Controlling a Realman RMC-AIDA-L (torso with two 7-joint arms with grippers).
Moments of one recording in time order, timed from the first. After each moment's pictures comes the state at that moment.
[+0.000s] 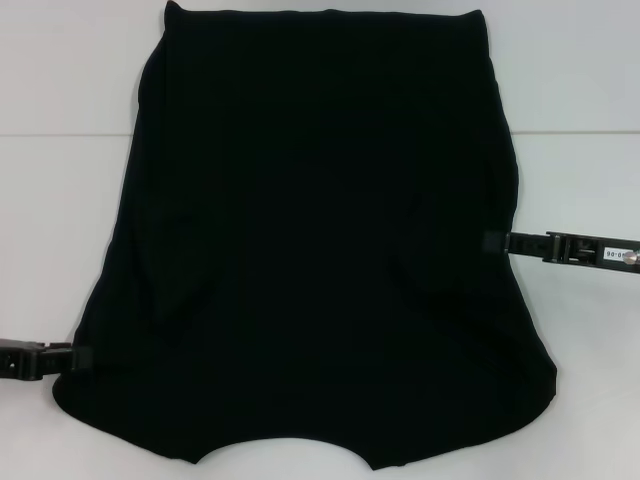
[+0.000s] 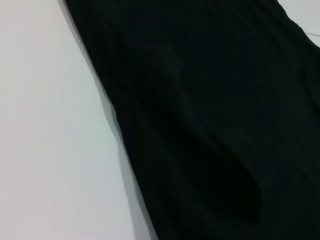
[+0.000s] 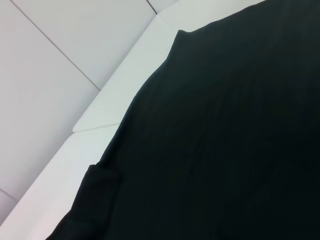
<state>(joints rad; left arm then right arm) -0.45 -2.08 0.36 0.96 2.54 1.55 -1.95 0.64 2.02 -0.52 -0.53 -2.16 -1.31 1.92</state>
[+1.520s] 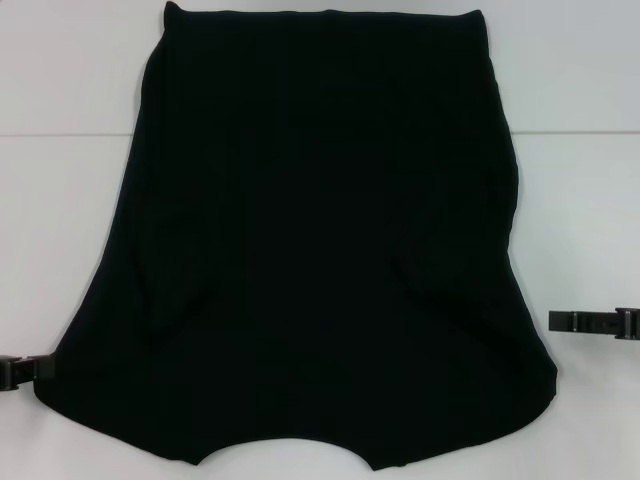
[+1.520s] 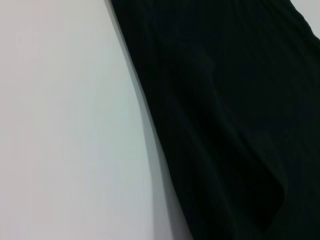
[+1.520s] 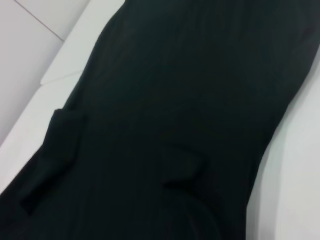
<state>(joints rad) -0.42 -2.08 0.28 0.96 2.55 1.56 -1.96 0.54 1.94 -0.53 -0.53 -2.28 -1.42 1.98</state>
